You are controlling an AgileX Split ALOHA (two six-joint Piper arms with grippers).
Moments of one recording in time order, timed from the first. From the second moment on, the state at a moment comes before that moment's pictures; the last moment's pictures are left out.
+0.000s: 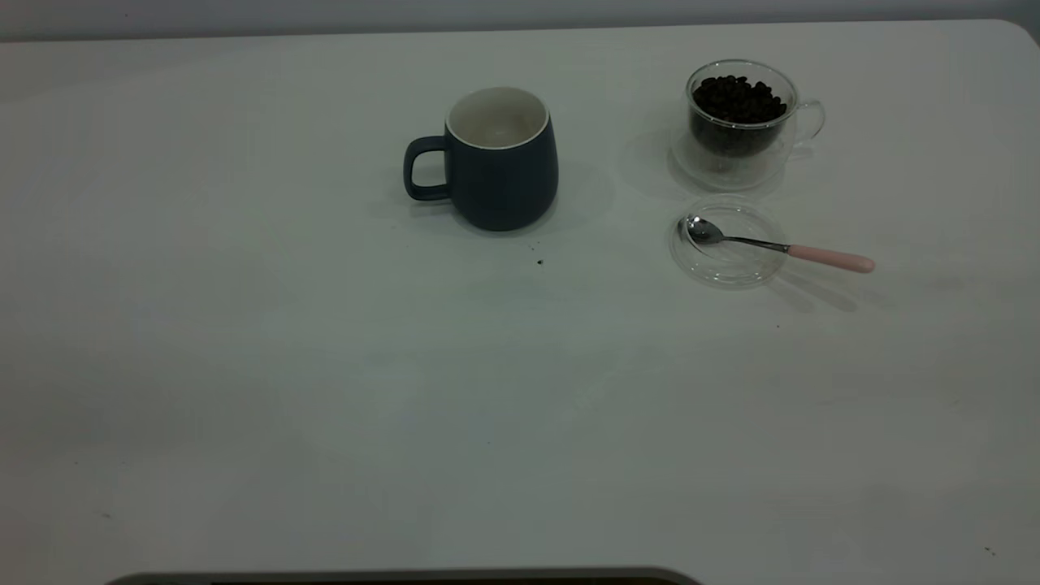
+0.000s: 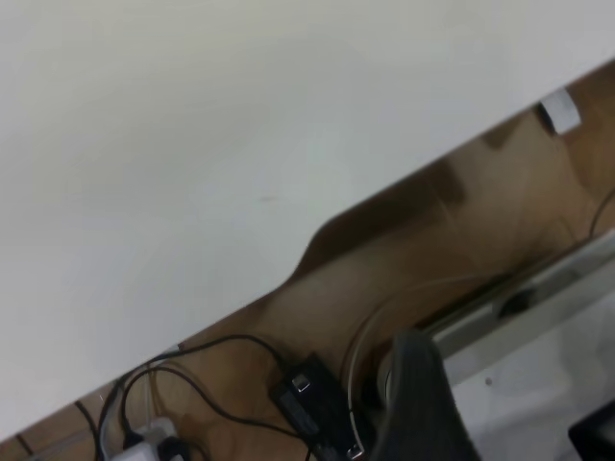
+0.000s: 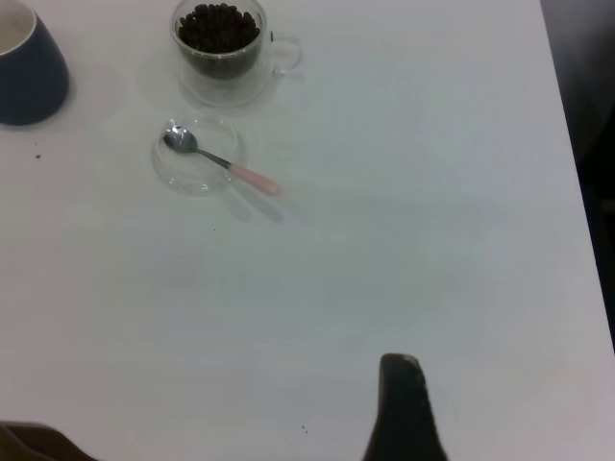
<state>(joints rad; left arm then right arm) -0.41 0.37 -0.49 -0.06 1.12 0.06 0.01 0.03 -0.47 0.03 1.12 -0.06</state>
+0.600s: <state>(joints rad) 0.03 0.10 -0.49 -0.06 1.12 0.06 0.01 0.03 -0.47 0.03 1.12 -0.06</state>
